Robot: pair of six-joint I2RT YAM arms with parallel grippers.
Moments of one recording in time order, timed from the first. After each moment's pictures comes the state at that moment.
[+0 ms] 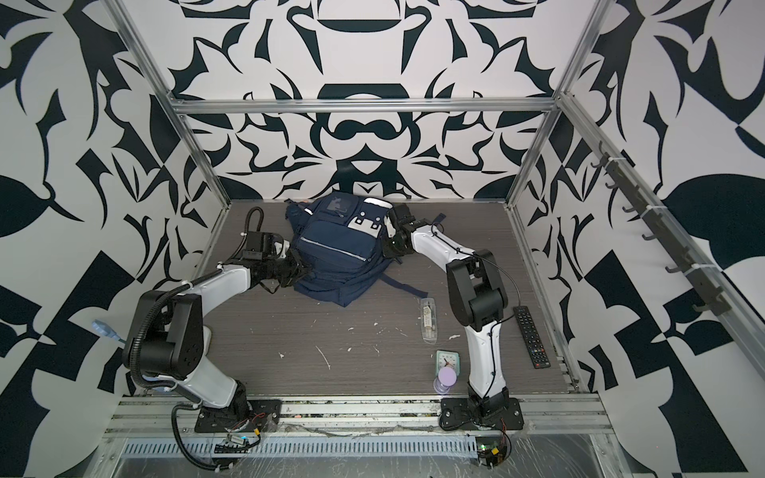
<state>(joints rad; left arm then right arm) -0.15 1.62 0.94 -0.18 0.59 -0.86 0.41 2.08 1.64 -0.59 -0.13 0.24</state>
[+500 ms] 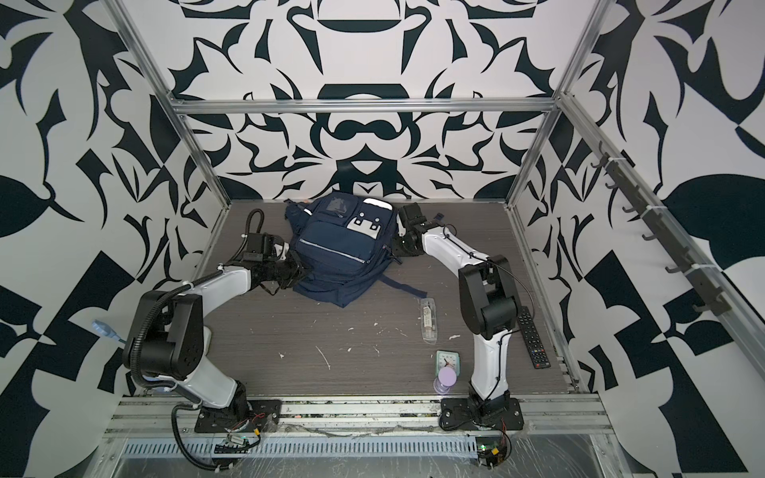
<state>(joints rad) -0.15 1.62 0.92 -0.18 0.57 -0.87 0.38 1.93 1.51 -0.58 -0.09 0.29</state>
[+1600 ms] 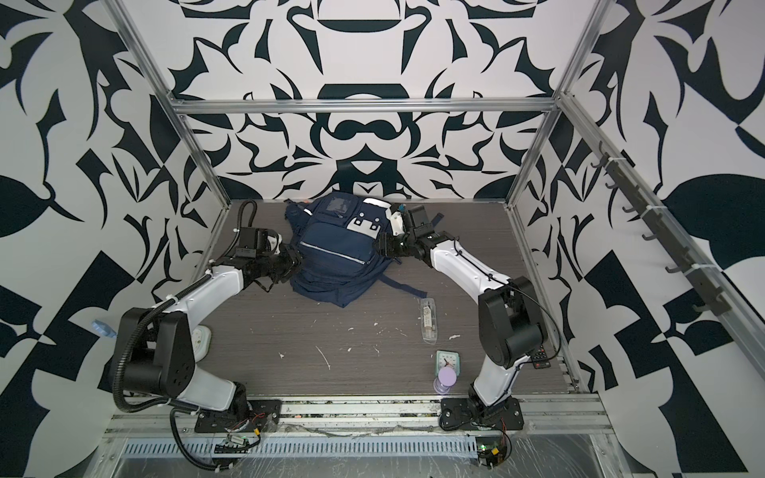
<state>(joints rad) -0.16 1.51 0.97 -0.29 0.46 -0.78 0.43 1.74 1.33 -0.32 -0.39 0.37</state>
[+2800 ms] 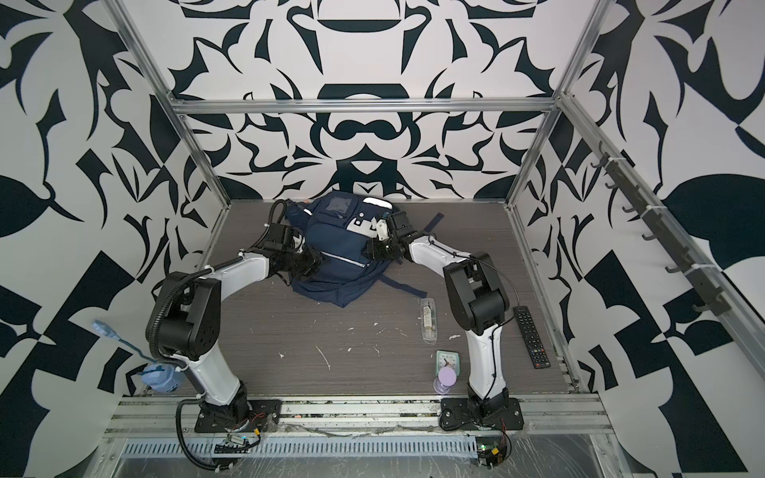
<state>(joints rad) -0.26 1.78 1.11 -0.25 0.47 -0.81 0.45 2.03 1.45 -0.26 -0.44 0.36</state>
